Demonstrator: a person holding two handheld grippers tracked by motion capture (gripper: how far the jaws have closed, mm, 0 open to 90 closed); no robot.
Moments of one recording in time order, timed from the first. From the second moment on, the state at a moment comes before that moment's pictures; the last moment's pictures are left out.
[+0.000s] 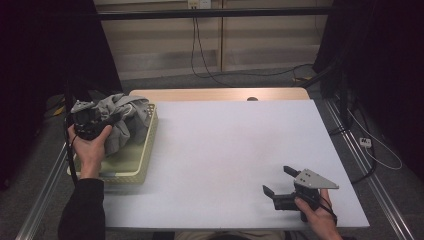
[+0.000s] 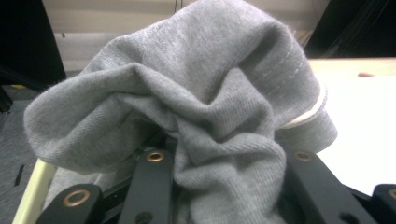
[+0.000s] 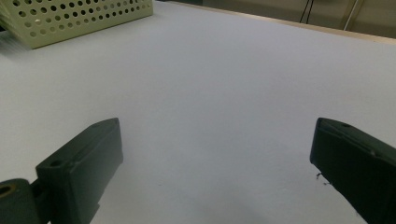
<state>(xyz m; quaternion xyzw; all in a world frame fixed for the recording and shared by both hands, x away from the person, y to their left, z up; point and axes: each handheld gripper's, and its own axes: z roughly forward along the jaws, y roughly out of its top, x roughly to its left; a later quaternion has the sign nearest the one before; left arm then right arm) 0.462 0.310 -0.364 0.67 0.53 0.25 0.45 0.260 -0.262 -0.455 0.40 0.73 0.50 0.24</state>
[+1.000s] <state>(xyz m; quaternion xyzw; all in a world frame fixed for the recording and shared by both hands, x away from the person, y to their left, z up) 0.439 0.310 -0.325 0.64 0.49 0.28 0.52 0.260 -0.261 -0.454 0.40 0.73 0.50 0.24</state>
